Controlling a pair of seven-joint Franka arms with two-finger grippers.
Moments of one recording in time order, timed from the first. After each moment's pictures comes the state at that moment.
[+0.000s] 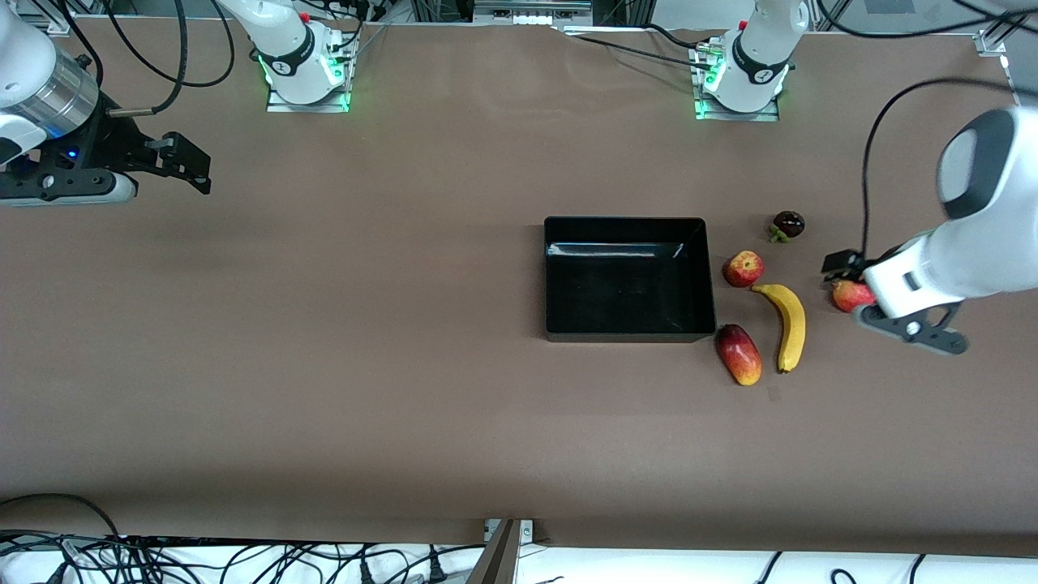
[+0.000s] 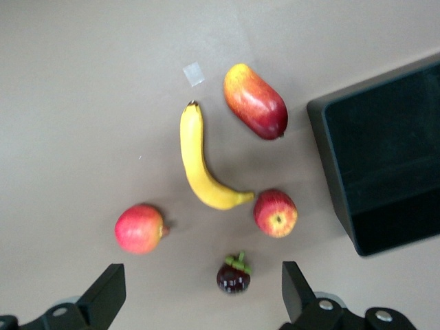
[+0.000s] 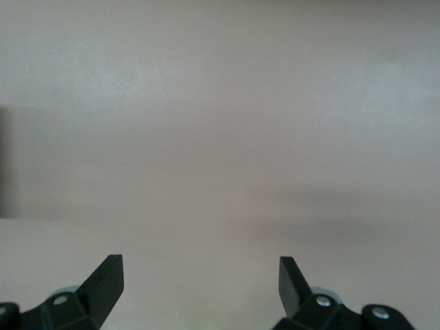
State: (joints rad) left arm 0.30 0.36 -0.42 -1.43 0.20 1.56 0.21; right arm -0.05 0.00 0.21 -1.59 -0.02 1.57 0.11
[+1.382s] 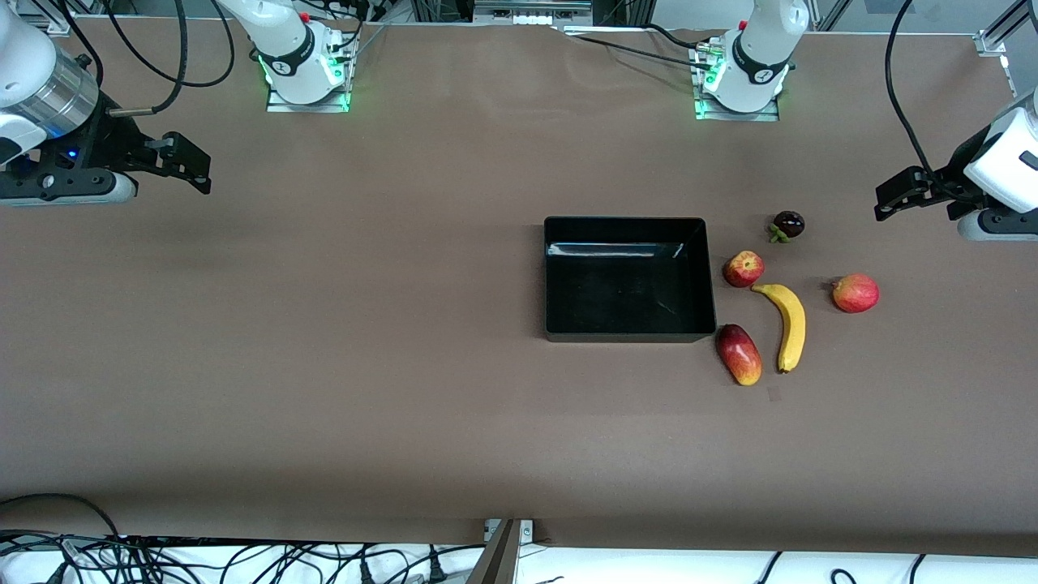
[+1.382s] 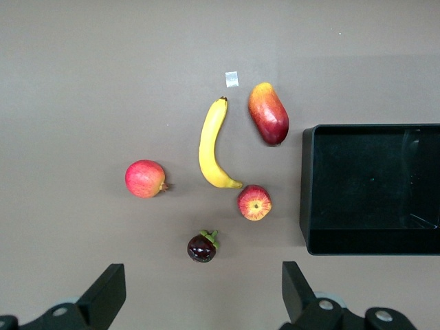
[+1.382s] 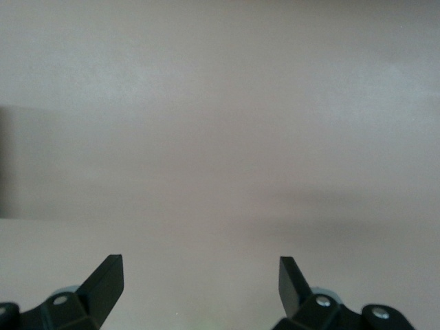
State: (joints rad) left arm 0.01 0.03 -0.02 -1.60 0.03 1.58 -0.03; right arm -0.05 0.00 0.21 -1.59 -0.02 1.57 0.11
